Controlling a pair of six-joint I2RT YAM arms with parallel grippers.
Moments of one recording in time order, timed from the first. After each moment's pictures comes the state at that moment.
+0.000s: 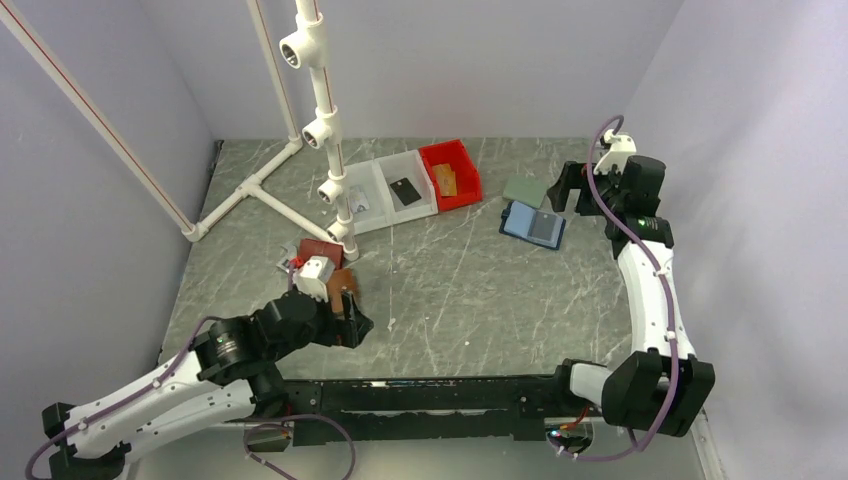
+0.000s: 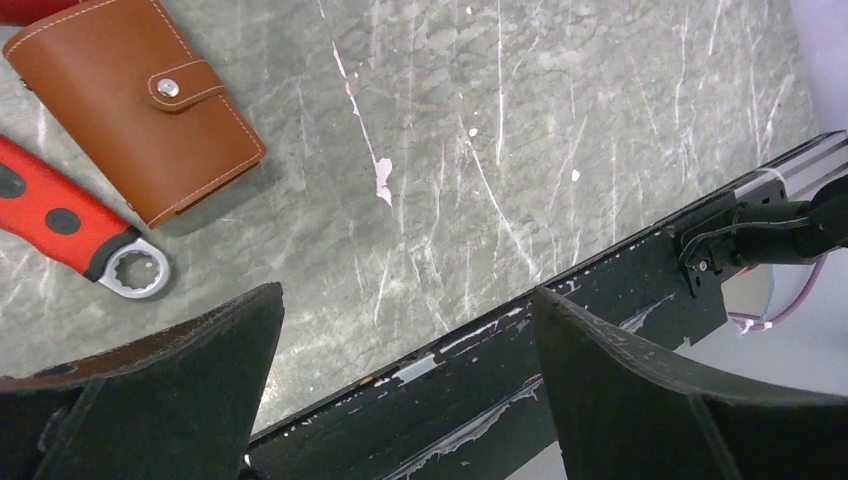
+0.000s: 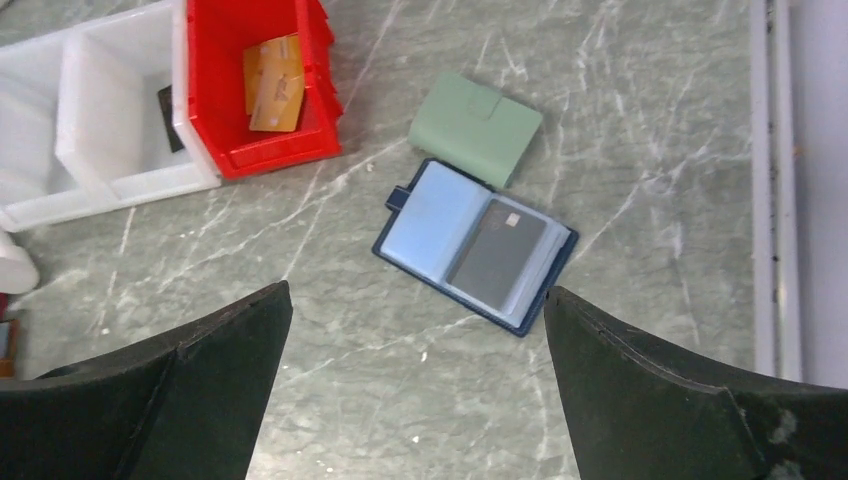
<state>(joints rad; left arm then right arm) -1.03 0.53 0.61 -0.69 -0.28 -0.75 -0.19 1.18 1.10 -0.38 -0.37 -0.01</state>
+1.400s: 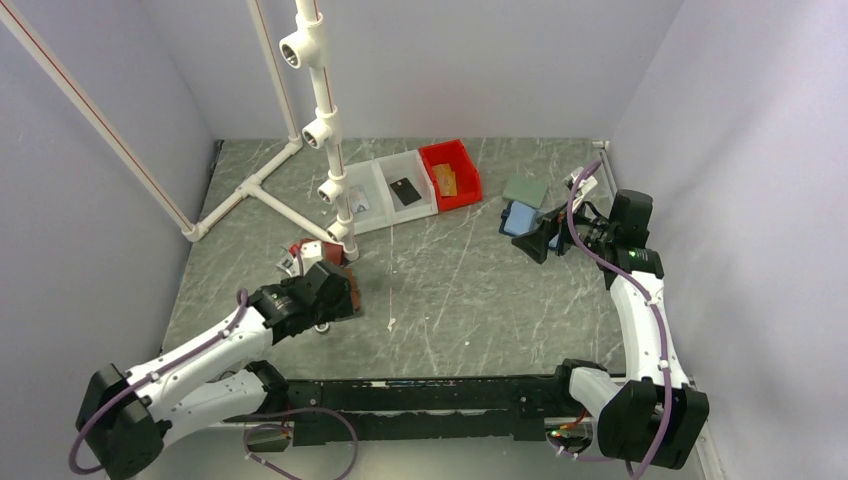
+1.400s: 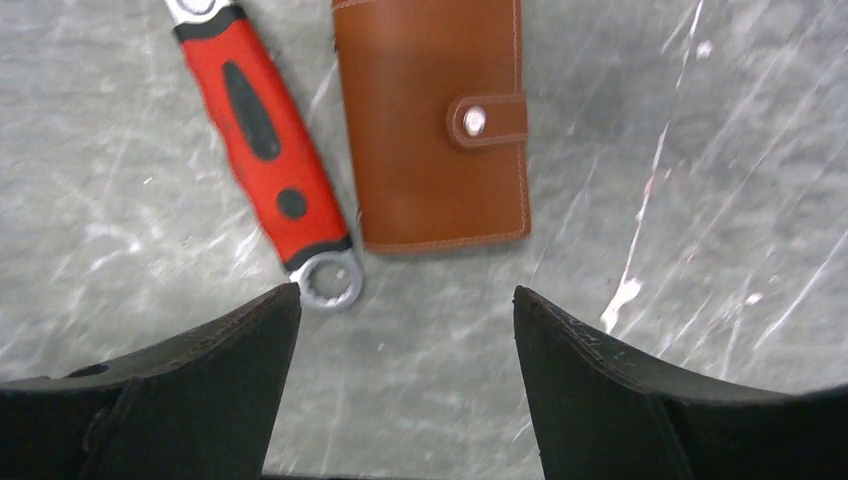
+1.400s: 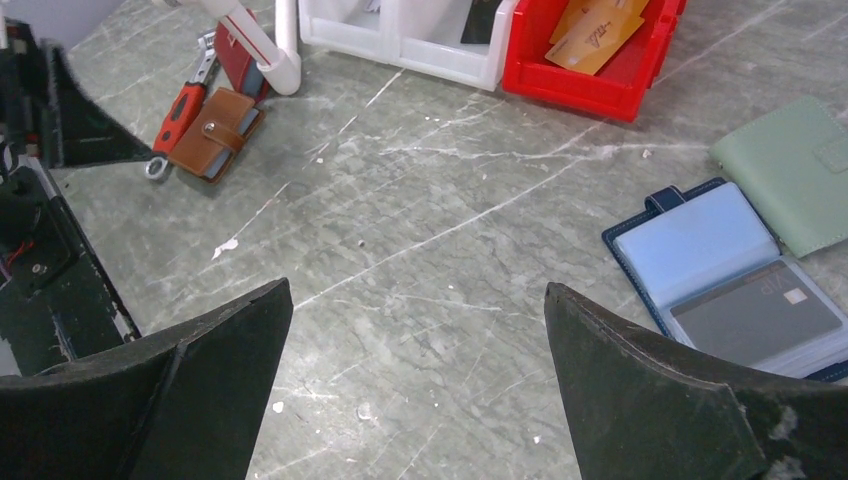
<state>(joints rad) -0.79 0.92 0.63 -0.77 -0.46 -0.90 -0.19 1.03 0.85 -0.39 -0.99 -0.23</state>
